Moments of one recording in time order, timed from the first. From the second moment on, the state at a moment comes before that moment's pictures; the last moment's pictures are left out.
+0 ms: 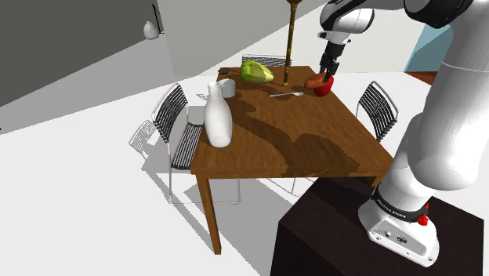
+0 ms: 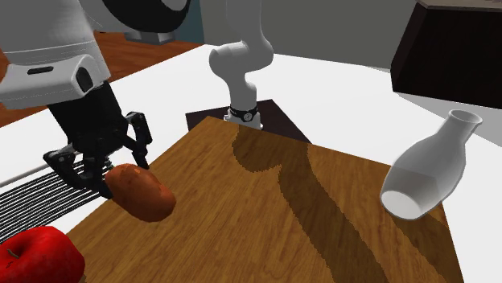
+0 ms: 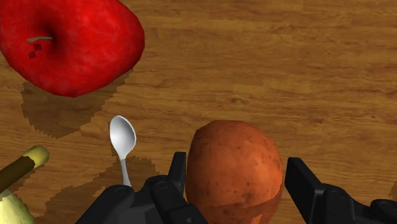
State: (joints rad) arm 0.23 0.09 -0.95 -1.95 0.22 2.06 -1.64
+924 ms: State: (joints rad) arm 0.24 0.04 -0.96 -1.80 0.16 1.89 -1.58
